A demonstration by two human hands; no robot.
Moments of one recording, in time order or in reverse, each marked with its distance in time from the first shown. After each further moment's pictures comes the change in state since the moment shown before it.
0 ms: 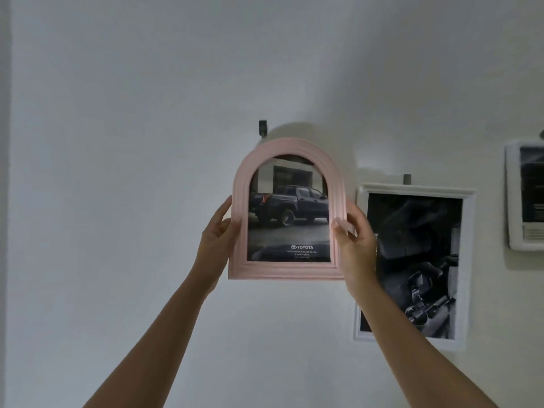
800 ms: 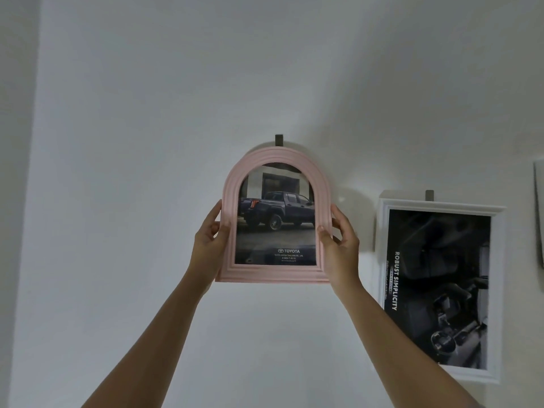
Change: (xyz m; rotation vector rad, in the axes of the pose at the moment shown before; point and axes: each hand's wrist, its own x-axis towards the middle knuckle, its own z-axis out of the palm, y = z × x) left_hand 0.042 -0.016 -0.038 0.182 0.139 0.062; right_hand 0.023 0.019 0.054 0.004 -0.037 -0.028
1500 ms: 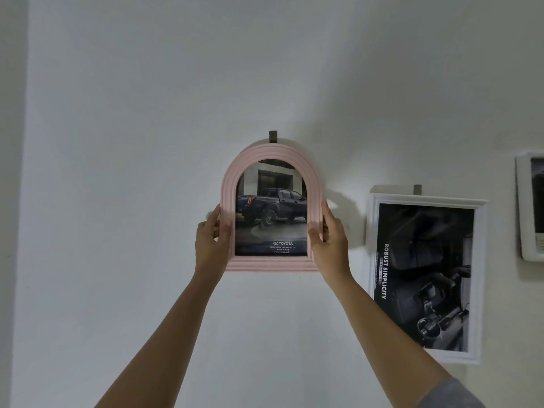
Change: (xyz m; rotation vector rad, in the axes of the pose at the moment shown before) left_hand -0.003 -0.011 0.019 0.171 0.165 0.049; right_hand 0.002 0.018 -0.005 -0.383 -0.044 -0.157
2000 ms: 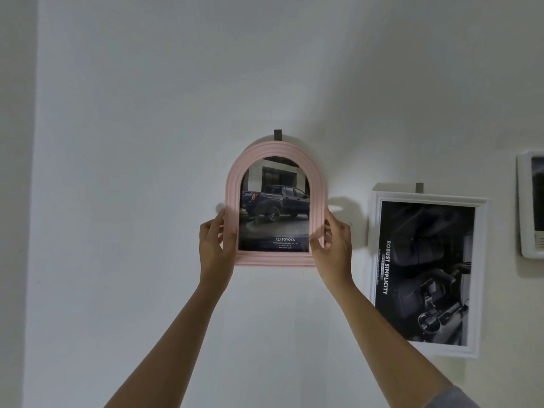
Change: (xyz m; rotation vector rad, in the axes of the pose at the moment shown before) left_hand -0.023 0.000 -0.001 -0.033 0.044 0.065; right_hand -0.017 -0.003 -0.004 -0.070 0.084 -0.045
